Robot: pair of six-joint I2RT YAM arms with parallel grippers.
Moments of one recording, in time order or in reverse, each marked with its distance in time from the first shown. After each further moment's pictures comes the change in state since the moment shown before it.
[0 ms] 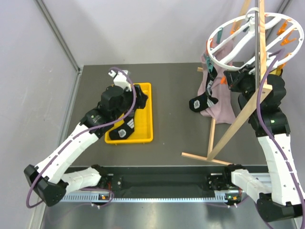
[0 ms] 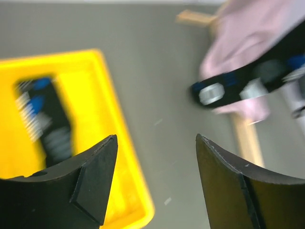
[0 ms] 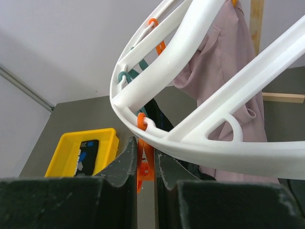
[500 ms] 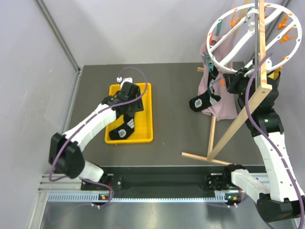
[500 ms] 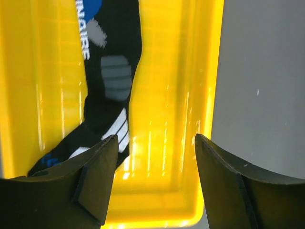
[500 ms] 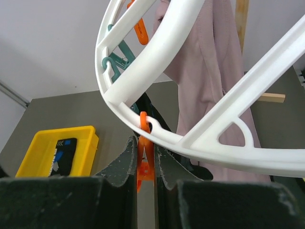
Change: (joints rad) left arm 0.130 0.303 0.021 -0.279 -0.115 -0.152; right arm 0.000 -0.006 -0.116 0.084 0.043 -0.075
